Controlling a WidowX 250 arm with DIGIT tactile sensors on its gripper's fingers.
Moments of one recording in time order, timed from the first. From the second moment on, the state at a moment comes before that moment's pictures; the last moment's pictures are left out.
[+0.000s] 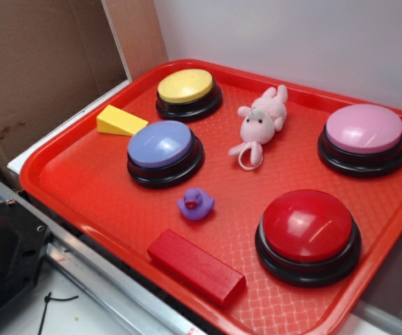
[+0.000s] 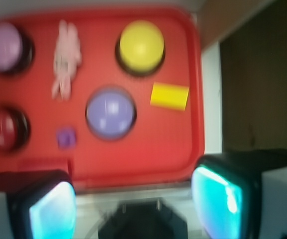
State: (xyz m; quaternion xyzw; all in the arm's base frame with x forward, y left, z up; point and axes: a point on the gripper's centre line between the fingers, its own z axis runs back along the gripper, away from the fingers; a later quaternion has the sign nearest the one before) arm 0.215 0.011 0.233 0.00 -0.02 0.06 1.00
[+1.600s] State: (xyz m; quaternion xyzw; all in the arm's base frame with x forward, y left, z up) arm 0.281 -0.069 0.129 0.07 0.08 -0.09 0.99
